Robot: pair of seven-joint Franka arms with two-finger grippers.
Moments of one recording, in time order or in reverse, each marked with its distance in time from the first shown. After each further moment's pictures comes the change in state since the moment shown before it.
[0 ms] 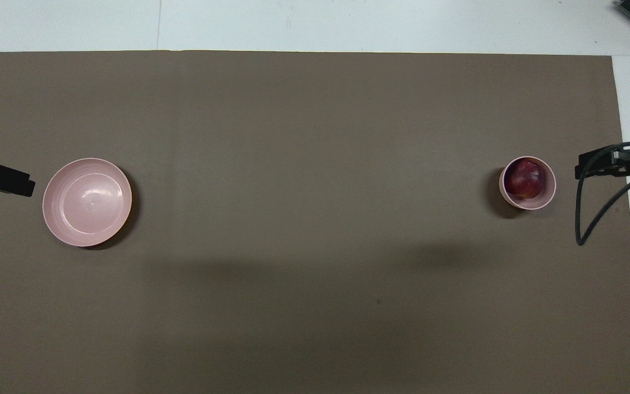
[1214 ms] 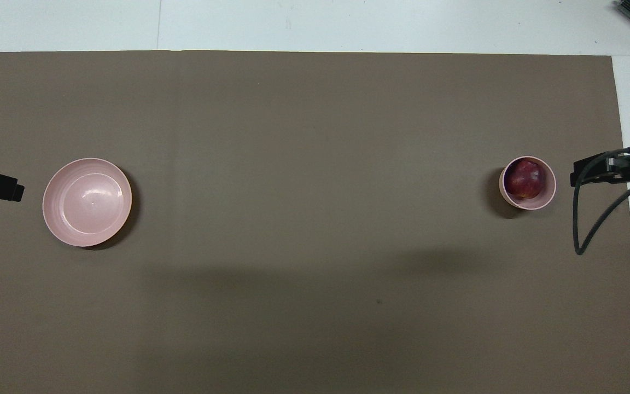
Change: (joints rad) left arm 0.001 -0.022 0.005 0.006 0.000 -0.017 0.000; right arm 0.000 -0.008 0.014 0.000 0.000 -0.028 0.000
